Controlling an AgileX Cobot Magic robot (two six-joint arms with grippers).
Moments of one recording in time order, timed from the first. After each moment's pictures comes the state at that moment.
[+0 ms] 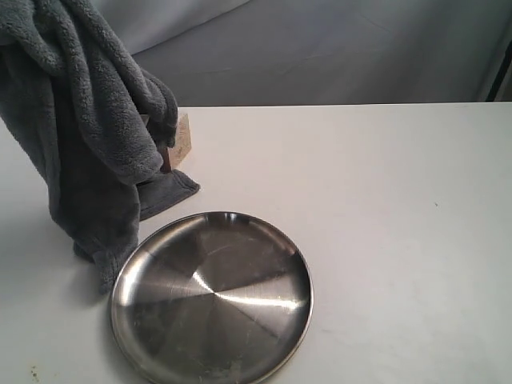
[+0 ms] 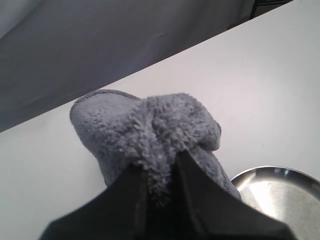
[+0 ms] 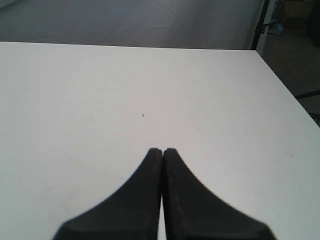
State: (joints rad) left arm 0.00 1.52 -1.61 -0.50 1.03 0.64; right arm -0.06 0.14 0.00 -0.03 0.26 -0.03
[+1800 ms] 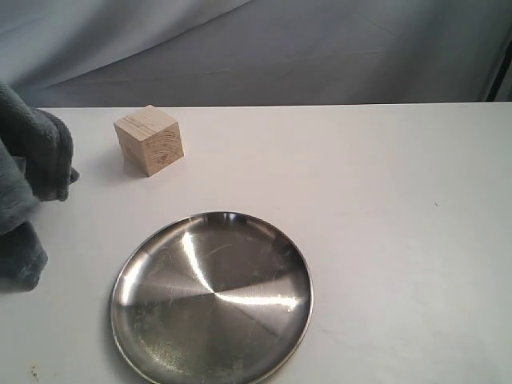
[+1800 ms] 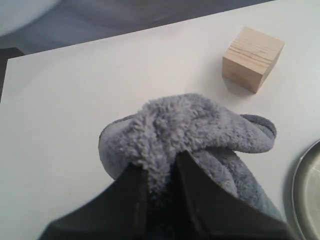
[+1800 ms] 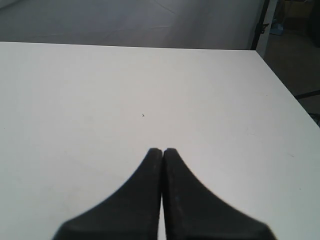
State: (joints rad) left arm 0.00 1.33 -1.61 0.08 1.23 0.20; right arm -0.06 0.14 0.00 -0.03 0.26 -0.03
